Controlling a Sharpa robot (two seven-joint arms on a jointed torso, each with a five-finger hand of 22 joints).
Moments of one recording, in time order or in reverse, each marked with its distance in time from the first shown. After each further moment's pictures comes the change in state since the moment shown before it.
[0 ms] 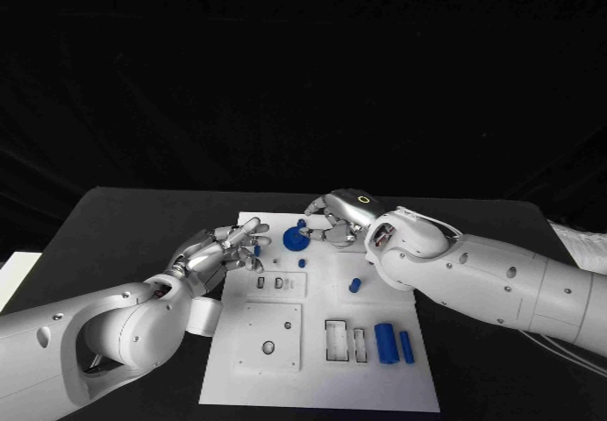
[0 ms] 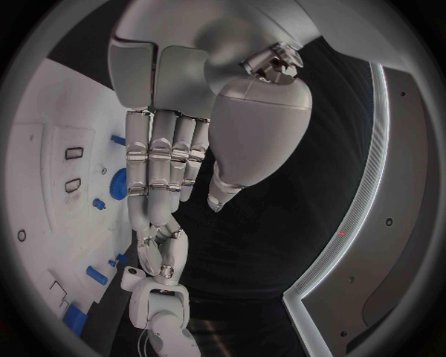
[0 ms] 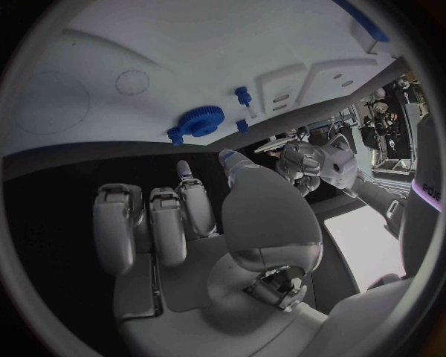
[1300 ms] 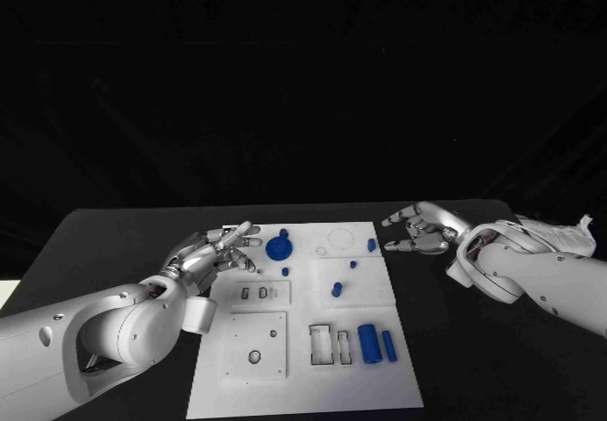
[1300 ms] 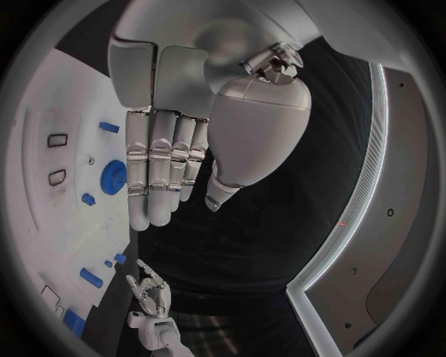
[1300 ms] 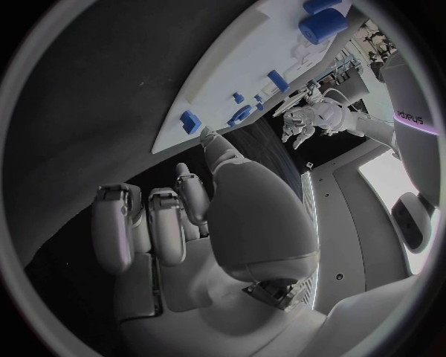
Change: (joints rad) left arm -0.001 0.020 -0.001 -0.065 0.000 0.008 -0.001; left_hand 0.012 0.012 0.010 -0.015 0.000 0.000 0.000 0.000 -0.001 -0.007 0.000 -0.004 0.002 -0.011 0.003 -0.021 0.000 0.000 -0.011 0.004 0.000 -0.005; right arm -0.048 -0.305 0.009 -0.050 0.447 0.143 0.249; right_hand 0.216 -0.036 -0.028 -0.186 -0.177 -0.004 0.007 -0.068 -0.010 -0.054 0.004 -0.085 0.001 0.000 0.000 -0.021 0.000 0.000 -0.007 0.000 -0.024 -0.004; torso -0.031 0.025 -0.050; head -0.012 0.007
